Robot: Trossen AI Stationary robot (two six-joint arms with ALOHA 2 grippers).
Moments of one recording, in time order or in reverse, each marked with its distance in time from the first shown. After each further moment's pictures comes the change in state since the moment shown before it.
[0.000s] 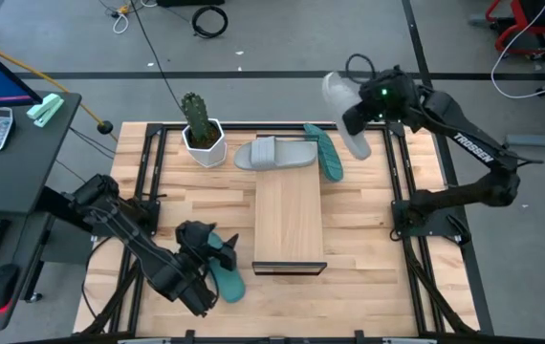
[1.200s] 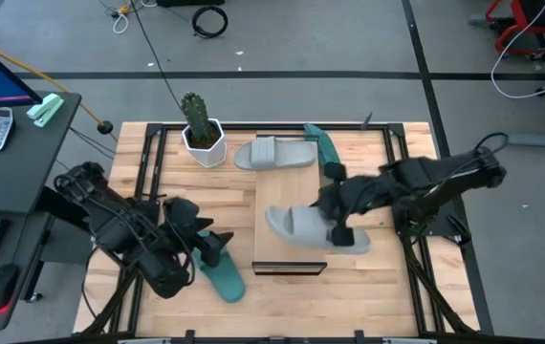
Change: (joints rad) left arm 0.020 -0.153 0.343 0.040 0.175 0.376; right arm 0.908 0.175 0.098 0.093 -0.068 -0.092
